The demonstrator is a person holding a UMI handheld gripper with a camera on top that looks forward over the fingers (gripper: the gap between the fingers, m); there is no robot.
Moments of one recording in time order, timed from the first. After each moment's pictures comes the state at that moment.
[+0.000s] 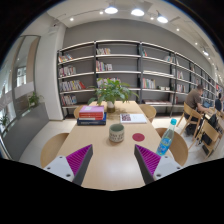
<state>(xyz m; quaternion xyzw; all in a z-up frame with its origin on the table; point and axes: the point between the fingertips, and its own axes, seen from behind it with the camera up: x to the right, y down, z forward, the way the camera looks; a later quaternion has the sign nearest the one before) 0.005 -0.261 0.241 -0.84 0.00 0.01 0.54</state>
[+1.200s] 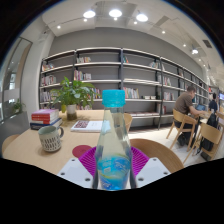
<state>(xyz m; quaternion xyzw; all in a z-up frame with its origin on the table) 0.291 -0.059 0.100 -0.78 0.04 -0.03 0.62</state>
